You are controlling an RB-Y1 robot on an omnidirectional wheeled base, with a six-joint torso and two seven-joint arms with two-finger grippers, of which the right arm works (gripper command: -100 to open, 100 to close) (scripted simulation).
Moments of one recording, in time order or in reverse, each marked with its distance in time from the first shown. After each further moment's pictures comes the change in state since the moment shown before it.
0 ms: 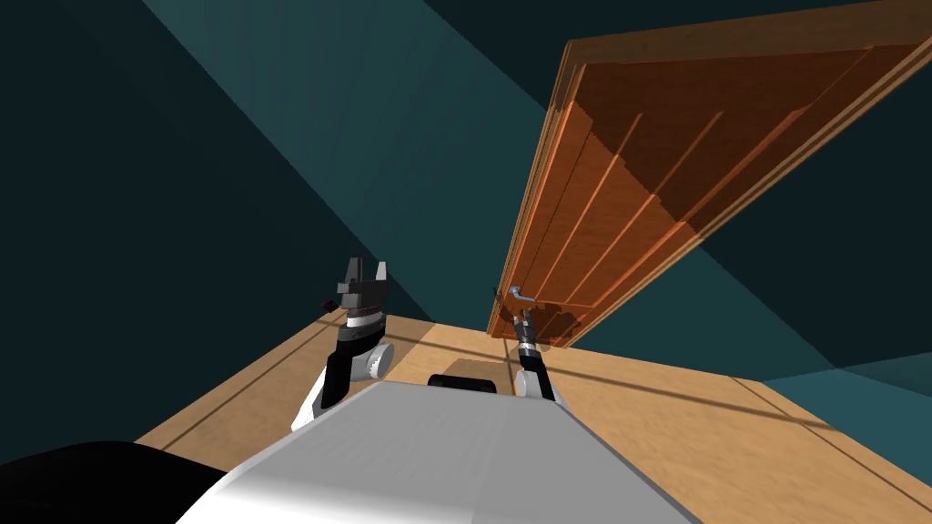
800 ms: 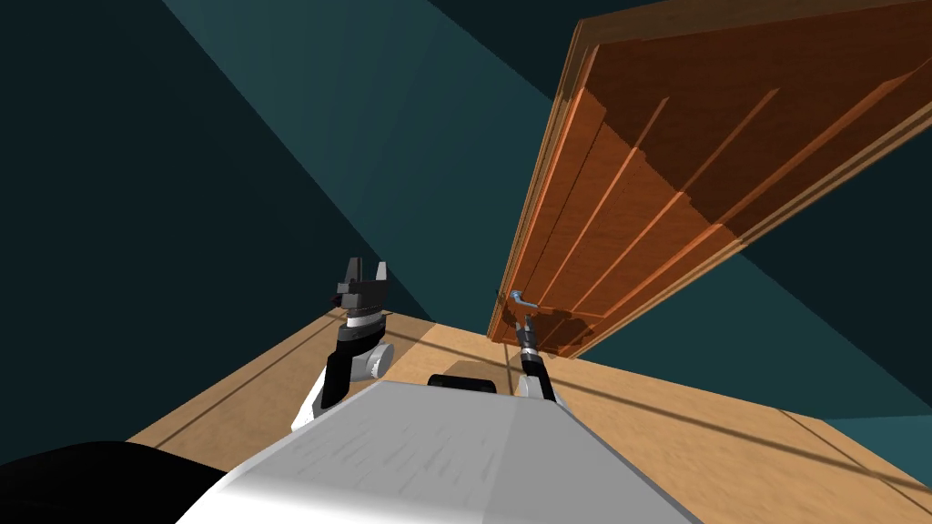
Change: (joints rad) arm -0.046 -0.026 0.012 0.171 -0.049 -0.038 -0.003
